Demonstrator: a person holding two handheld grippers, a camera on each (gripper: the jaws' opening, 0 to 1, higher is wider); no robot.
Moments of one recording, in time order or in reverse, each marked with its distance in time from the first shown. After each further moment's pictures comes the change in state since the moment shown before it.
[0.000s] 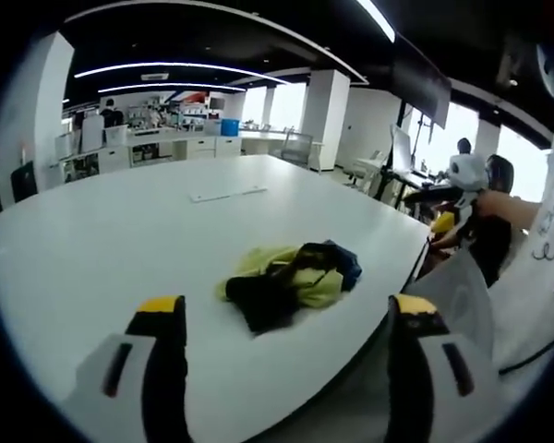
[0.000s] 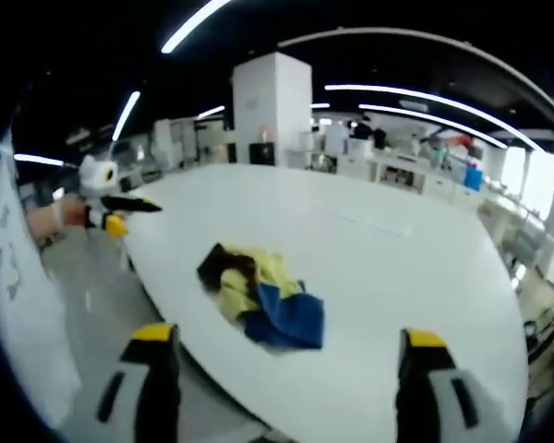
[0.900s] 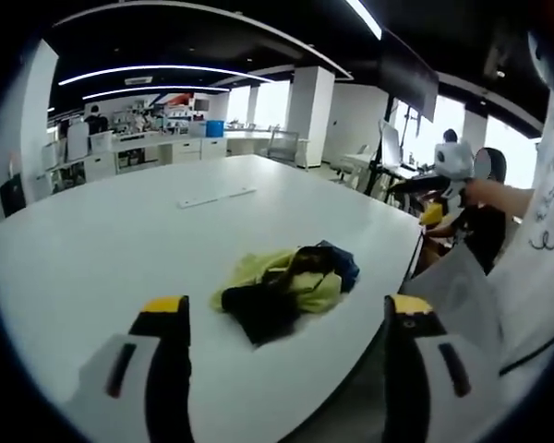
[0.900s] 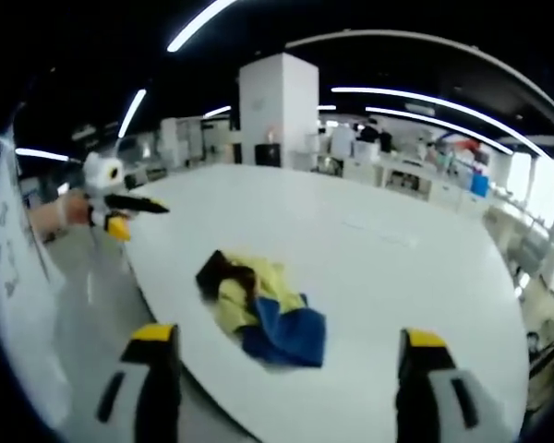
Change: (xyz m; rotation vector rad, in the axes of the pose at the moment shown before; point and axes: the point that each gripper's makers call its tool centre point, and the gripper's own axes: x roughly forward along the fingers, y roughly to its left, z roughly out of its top) left arm 0.020 0.002 0.001 0.043 0.013 -0.056; right arm 0.032 0.000 0.016 -0.043 0.016 0.040
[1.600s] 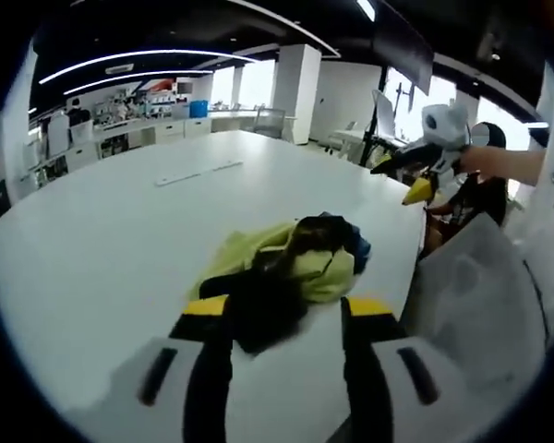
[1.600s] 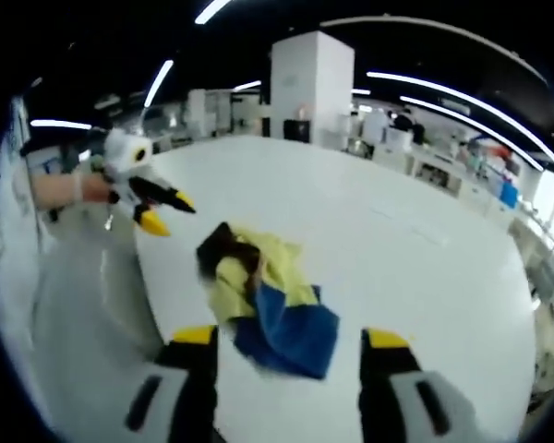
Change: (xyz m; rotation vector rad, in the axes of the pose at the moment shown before) left arm 0.072 0.007 -0.044 0.023 0.110 -0.071; right arm 0.056 0.005 -0.018 -0.113 0.121 0.107
